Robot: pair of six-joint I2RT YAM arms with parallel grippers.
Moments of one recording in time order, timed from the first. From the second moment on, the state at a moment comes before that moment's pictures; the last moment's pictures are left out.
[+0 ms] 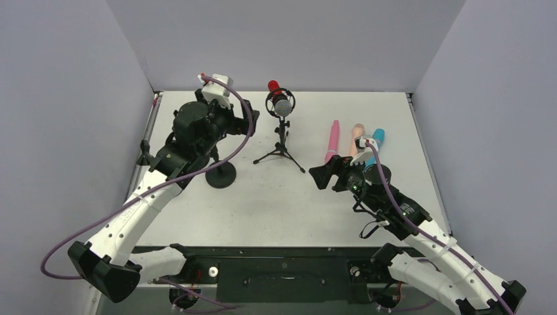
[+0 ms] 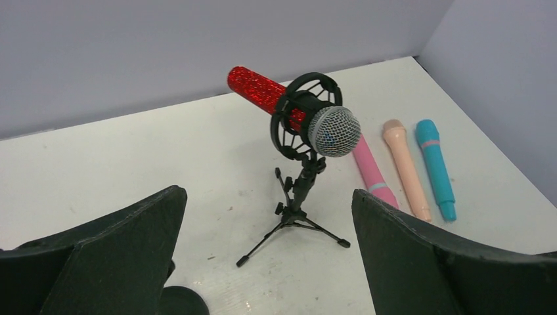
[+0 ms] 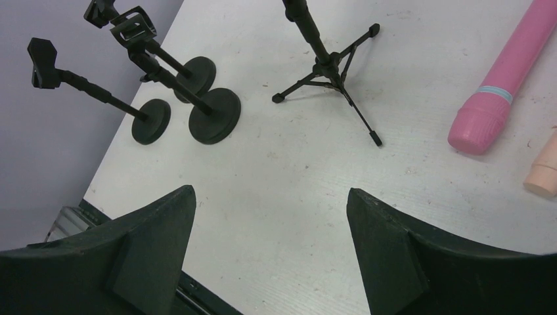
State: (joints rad) left arm -0.55 1.15 1.27 -0.21 -0.16 -0.17; right arm 0.69 0.73 0.72 -0.27 0.09 0.54
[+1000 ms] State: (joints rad) left arm -0.38 1.39 1.39 -0.14 0.39 -0.18; right arm 0.68 0.83 0.90 -0.32 0.14 0.59
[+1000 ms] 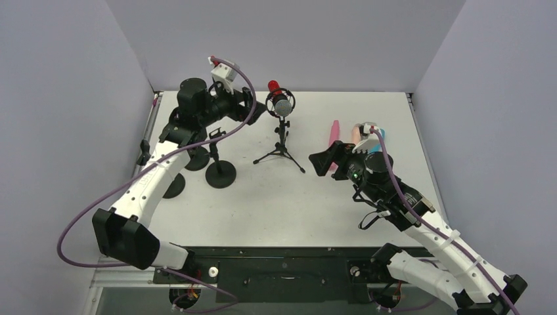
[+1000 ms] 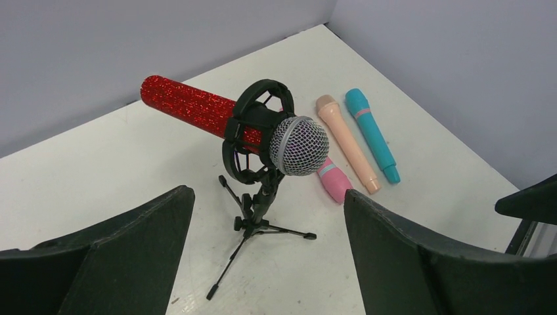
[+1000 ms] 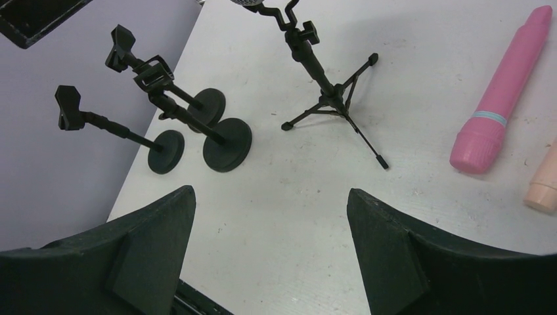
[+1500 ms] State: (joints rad) left arm -0.30 1.56 1.49 0.02 0.63 -0.20; right arm 0.68 0.77 0.87 -0.36 0.14 0.59
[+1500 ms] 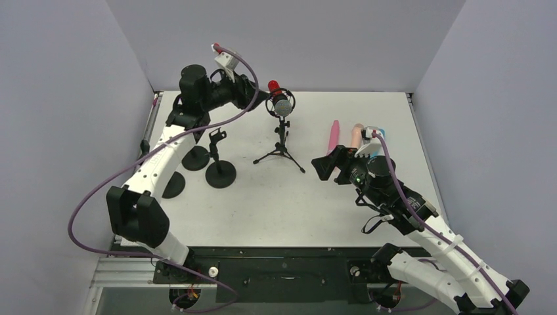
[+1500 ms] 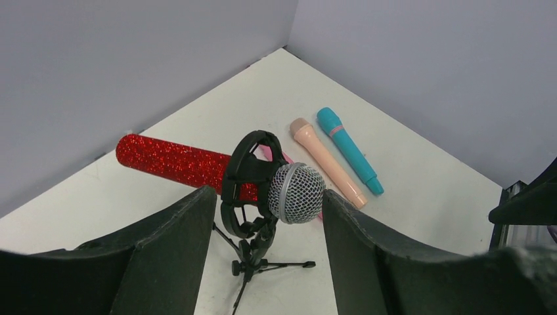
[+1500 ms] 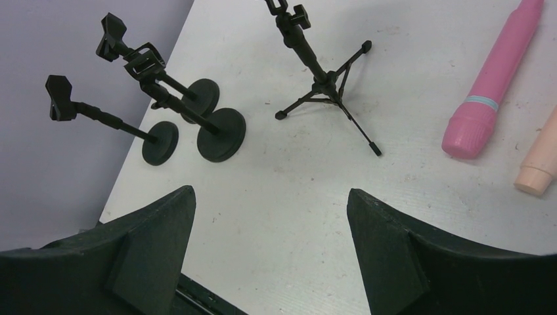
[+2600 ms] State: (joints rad) left arm -0.34 1.95 1.88 -0.17 0.78 -0.19; right arm 0.68 0.73 0.84 -0.40 0.14 0.59
